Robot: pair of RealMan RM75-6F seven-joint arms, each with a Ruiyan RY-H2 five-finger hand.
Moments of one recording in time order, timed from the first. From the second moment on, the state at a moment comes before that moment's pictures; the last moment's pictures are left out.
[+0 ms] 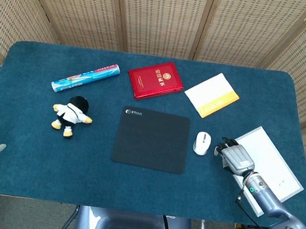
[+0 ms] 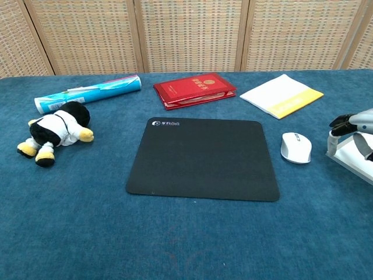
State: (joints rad) left arm -0.14 -0.98 -0.11 -1.78 1.36 1.41 0.12; right arm 0.58 -1.31 0.03 -1.27 -1.52 0.82 0.06
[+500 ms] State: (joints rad) left arm -0.14 -0.98 -0.10 -1.77 1.36 1.41 0.11; right arm 0.61 -1.42 0.05 -1.25 -1.46 0.80 0.06
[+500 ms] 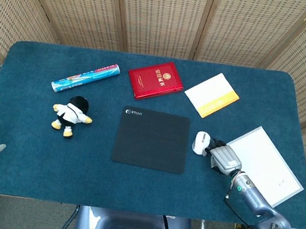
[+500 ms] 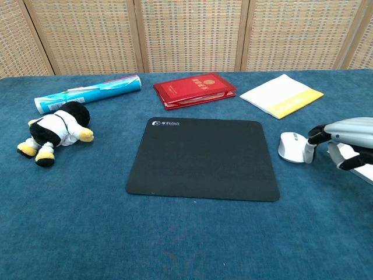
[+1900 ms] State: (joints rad) left arm -0.18 -0.97 -0.13 -1.75 1.27 1.34 0.09; right arm 0.82 -1.49 0.08 -1.08 -1.47 0.71 -0.11
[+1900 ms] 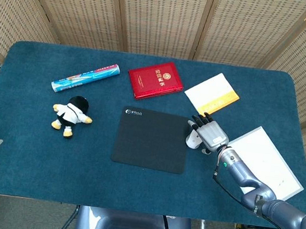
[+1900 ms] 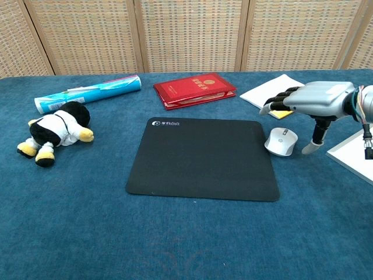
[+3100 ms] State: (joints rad) left arm -0.21 -1.00 -0.13 -1.75 1.20 1.31 0.15; right arm 0.90 -1.61 -0.08 -0.74 -1.77 1.04 0.12
